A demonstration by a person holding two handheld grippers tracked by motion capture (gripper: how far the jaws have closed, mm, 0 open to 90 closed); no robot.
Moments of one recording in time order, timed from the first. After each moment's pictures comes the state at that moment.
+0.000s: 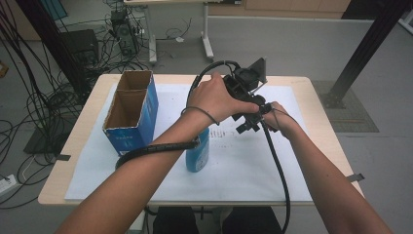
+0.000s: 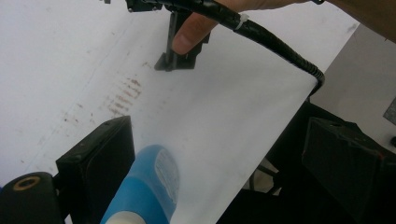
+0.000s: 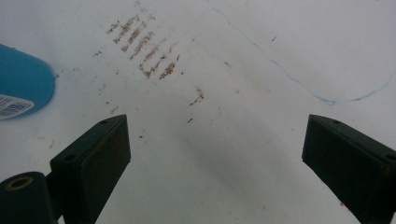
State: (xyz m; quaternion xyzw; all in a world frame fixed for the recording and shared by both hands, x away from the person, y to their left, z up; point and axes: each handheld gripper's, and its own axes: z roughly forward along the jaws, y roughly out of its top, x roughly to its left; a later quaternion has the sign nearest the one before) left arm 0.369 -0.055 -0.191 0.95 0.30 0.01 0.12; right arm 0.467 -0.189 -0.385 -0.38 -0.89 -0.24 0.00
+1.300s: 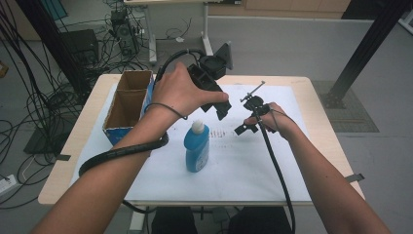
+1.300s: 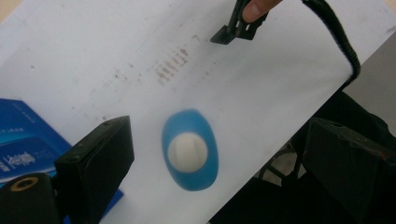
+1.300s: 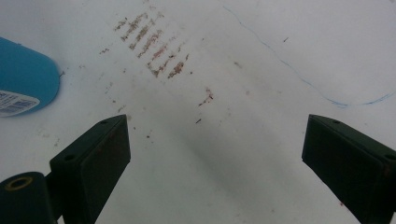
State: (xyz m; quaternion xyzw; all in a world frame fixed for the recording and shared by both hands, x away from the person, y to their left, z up) left arm 0.364 0.014 -0.163 0.92 0.37 0.05 0.11; right arm 0.464 -0.183 -0.385 -0.38 -0.90 -0.23 0.00
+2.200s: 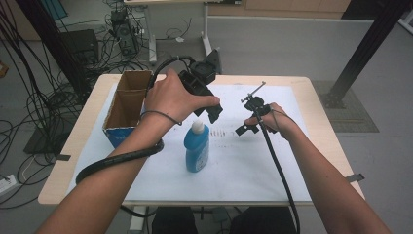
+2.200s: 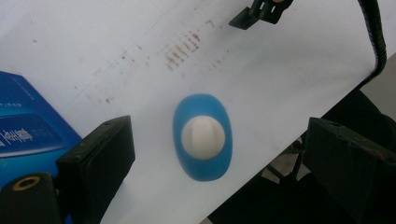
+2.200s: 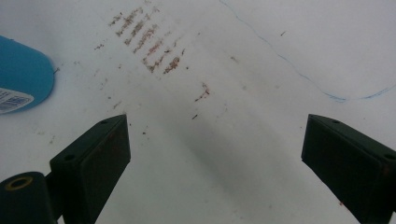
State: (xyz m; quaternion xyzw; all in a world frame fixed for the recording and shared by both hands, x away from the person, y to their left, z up) left arm 0.364 0.026 -0.180 0.91 0.40 0.05 0.11; right arm 0.464 -0.186 -0.387 -0.38 -0.90 -0.23 0.00
